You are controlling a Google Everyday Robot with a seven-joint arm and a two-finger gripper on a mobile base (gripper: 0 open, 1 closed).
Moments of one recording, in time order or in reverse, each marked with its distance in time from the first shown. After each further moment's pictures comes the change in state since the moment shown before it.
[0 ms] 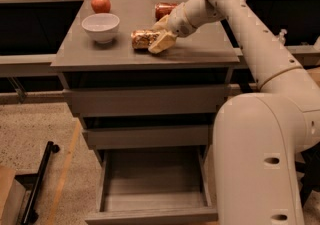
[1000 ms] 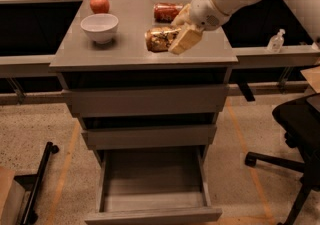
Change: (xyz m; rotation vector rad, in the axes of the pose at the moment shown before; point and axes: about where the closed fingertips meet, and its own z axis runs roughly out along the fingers) arm -0.041 0.097 -0.121 0.043 0.195 -0.028
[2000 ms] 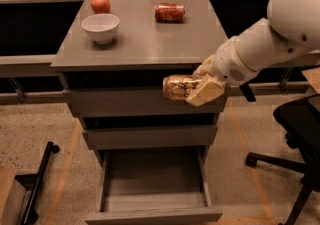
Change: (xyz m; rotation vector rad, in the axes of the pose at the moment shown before) arm 0.063 0.133 -0.022 -0.035 0.090 0.252
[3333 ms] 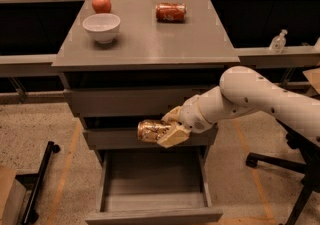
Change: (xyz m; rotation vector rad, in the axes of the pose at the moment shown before) arm 0.036 0.057 0.168 -0.205 -0.166 -0.008
